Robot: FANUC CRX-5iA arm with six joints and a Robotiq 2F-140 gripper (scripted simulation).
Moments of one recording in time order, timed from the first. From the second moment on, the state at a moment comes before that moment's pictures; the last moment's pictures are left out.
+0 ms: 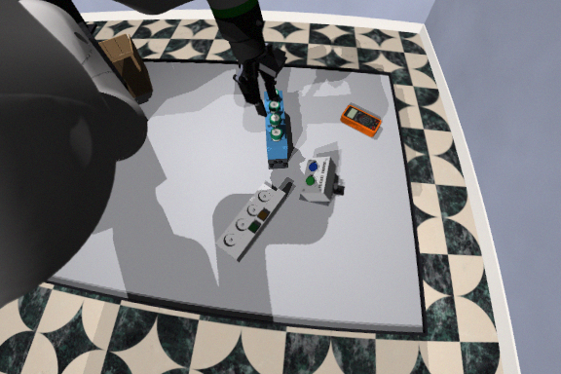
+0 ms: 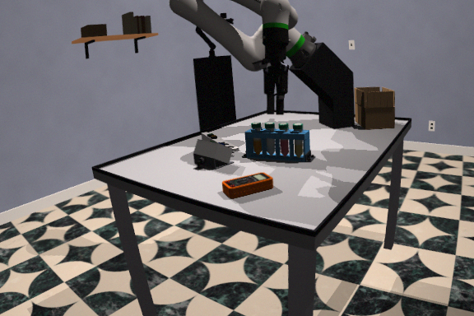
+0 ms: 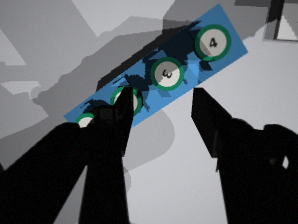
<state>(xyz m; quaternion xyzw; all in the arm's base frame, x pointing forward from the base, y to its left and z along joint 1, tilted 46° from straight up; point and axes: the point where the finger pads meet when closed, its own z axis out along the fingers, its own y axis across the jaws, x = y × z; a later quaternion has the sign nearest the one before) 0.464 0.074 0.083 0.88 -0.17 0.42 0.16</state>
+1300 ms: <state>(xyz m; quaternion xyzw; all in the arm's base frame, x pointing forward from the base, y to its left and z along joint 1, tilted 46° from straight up) 0.442 -0.041 0.150 0.72 -0.57 0.40 0.01</state>
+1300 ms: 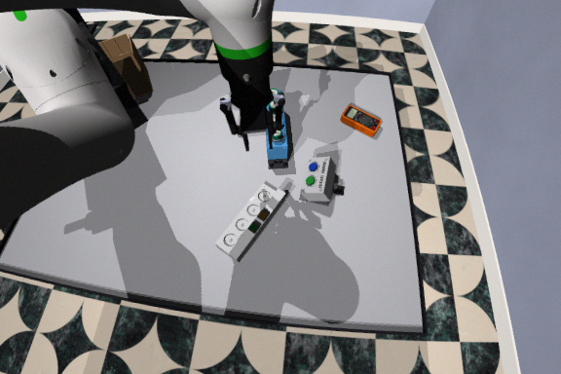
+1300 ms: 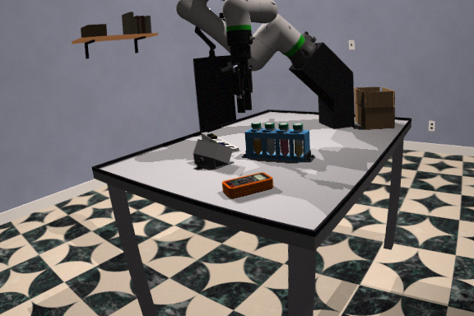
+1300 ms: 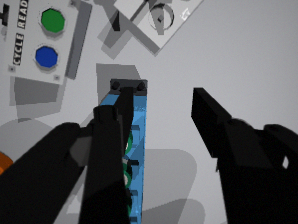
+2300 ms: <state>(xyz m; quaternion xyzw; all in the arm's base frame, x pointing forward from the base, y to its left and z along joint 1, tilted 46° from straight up) 0.458 0.035 0.115 0.54 -0.75 0.37 -0.10</state>
